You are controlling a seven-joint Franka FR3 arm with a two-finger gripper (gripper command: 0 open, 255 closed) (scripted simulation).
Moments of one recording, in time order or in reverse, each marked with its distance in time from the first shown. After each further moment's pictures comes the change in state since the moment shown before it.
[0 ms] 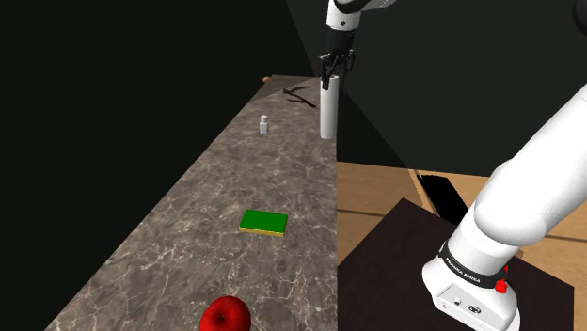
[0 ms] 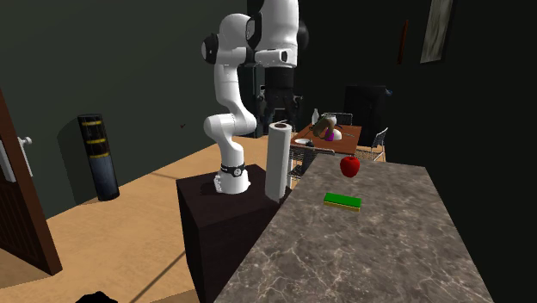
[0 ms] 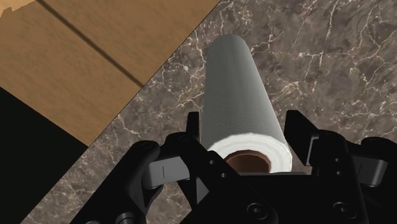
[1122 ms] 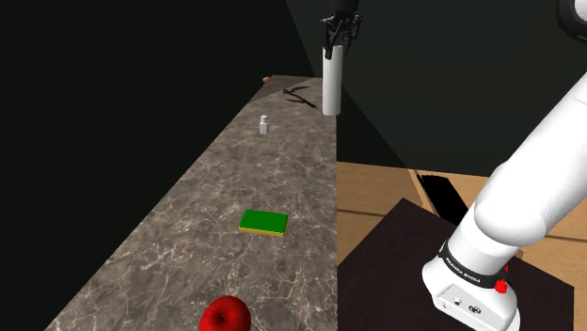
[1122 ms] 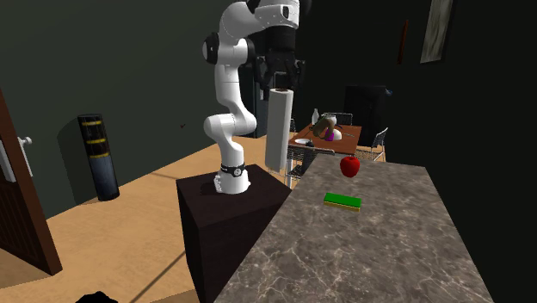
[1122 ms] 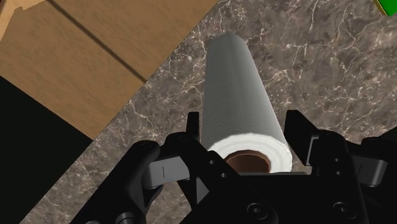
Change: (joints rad) arm 0.002 0.047 0.004 0.285 0.005 -0.238 -0.014
